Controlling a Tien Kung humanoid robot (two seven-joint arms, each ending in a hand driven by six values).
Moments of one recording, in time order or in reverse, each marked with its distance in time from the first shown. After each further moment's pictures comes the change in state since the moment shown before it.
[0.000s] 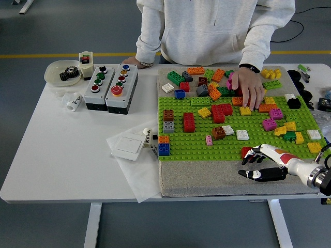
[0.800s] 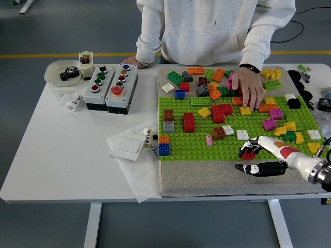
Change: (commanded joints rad) left arm 0.001 0.001 -0.002 0.000 0.002 -0.001 0.001; right arm -0.026 -0.018 0.070 0.111 -0.078 -0.031 0.003
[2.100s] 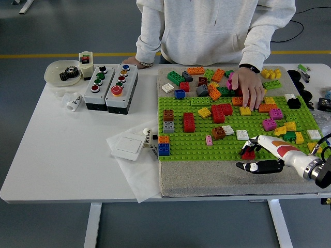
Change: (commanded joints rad) left arm -0.009 0.000 0.015 0.000 -0.020 0.002 -0.002; right arm 0.056 0.063 -0.053 -0.142 -0.043 -0.003 0.014
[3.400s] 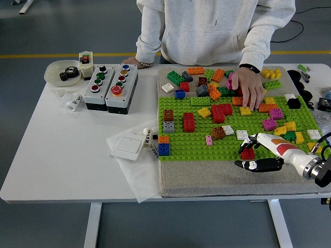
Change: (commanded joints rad) left arm 0.011 -0.001 -0.003 0.000 0.013 -0.002 0.002; right arm -0.014 -0.006 0.031 0.041 -0.006 -0.009 0.004
